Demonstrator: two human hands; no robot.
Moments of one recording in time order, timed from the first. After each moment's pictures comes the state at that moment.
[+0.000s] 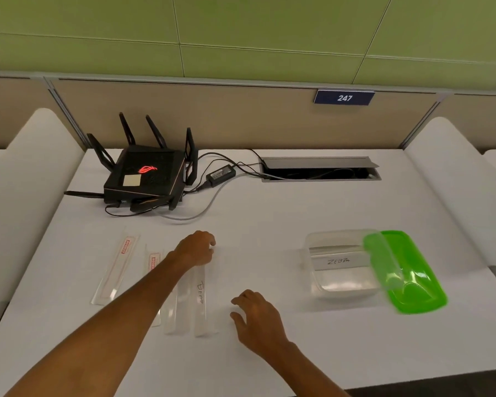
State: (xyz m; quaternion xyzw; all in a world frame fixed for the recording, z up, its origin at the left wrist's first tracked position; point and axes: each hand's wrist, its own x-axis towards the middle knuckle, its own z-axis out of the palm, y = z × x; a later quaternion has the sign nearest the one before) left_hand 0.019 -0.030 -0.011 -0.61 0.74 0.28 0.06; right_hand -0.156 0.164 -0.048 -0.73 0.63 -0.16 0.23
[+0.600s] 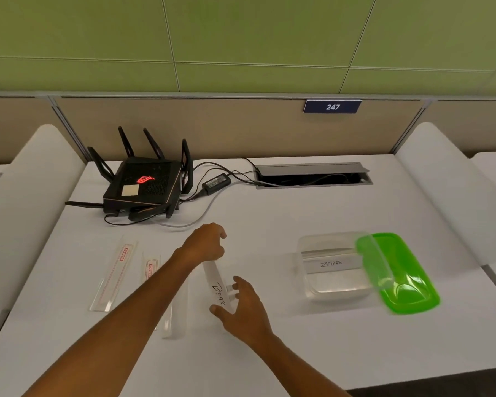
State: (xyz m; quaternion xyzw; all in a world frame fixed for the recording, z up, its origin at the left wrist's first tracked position) left_hand -0.017 -0.019 0.055 -0.61 0.73 0.32 0.01; right_hand -0.139 0.146 -0.032 -0.53 0.70 -0.22 0.42
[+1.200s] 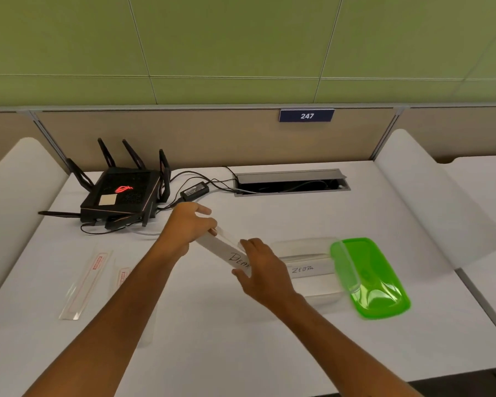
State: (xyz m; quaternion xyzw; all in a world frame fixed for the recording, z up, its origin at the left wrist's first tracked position) left_hand -0.089 -0.002 0.148 -0.67 0.53 0.46 -0.26; right_hand -0.271 0.108 0.071 -0.74 0.63 -0.20 0.12
